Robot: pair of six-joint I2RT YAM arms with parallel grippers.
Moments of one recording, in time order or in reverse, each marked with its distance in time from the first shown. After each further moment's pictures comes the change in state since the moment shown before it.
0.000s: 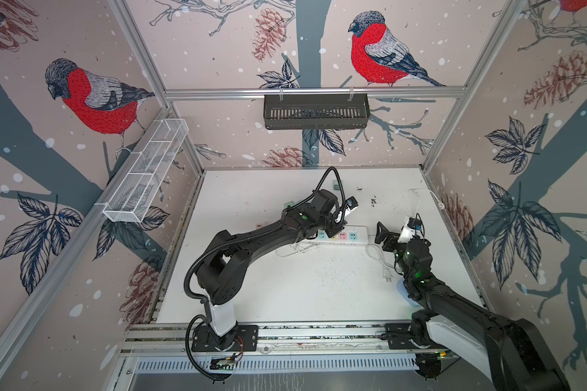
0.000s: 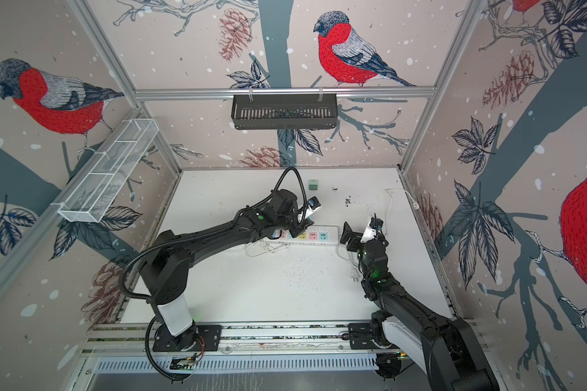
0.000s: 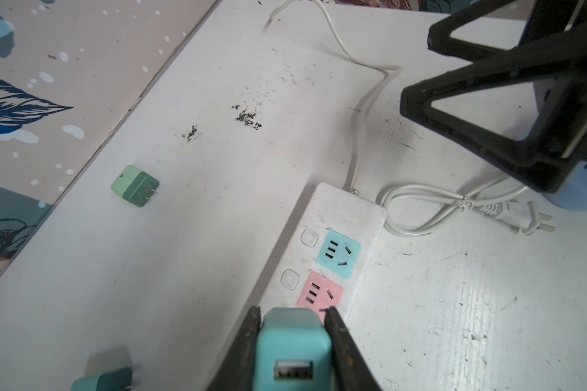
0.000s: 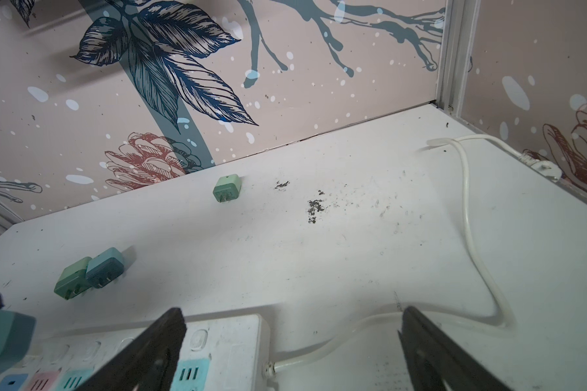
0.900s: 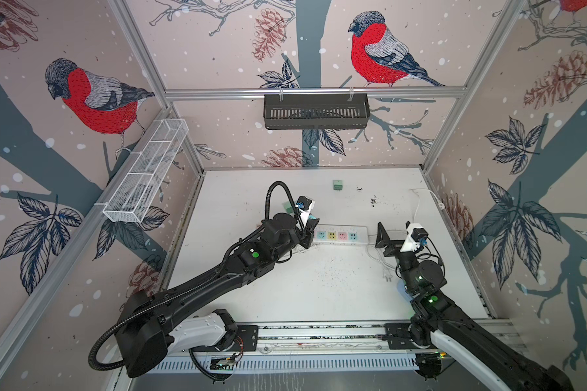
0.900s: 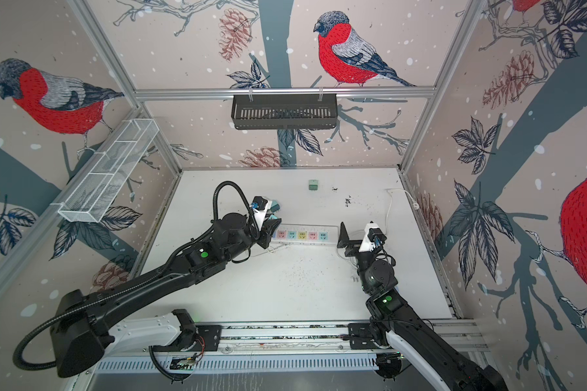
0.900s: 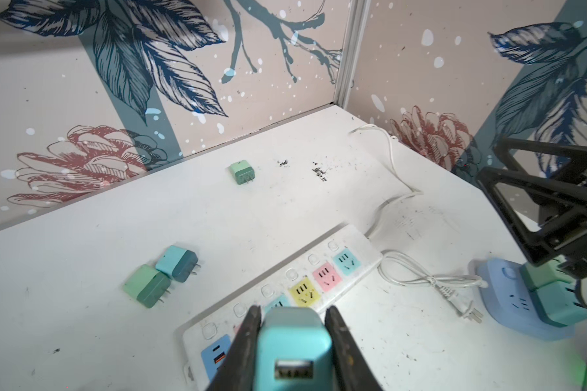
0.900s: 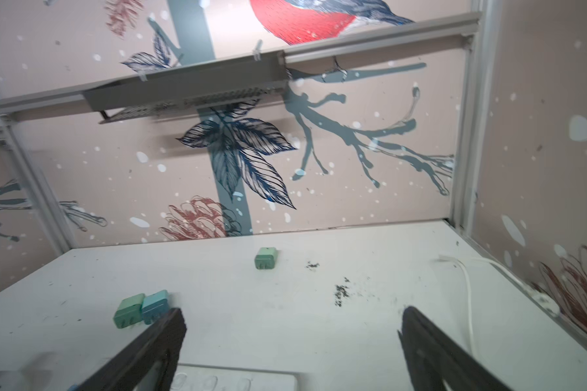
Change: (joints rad) left arm -0.014 -0.661 -0.545 0.236 -0.313 -0.473; right arm 0.175 -0.388 -0.063 -0.031 0.139 -0.192
